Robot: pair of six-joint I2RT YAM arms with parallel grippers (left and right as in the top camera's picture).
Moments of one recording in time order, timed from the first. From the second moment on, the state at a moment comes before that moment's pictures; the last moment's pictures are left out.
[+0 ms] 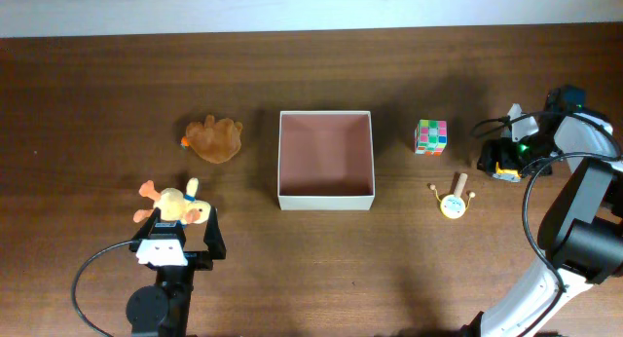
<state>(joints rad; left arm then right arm) 0.02 0.01 0.02 -0.08 0.05 -0.07 -0.43 2.08 1.46 -0.87 -0.19 -0.38</state>
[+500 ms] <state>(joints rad) 0.02 0.01 0.02 -0.08 0.05 -0.07 -0.43 2.08 1.47 -0.78 -0.19 -0.38</state>
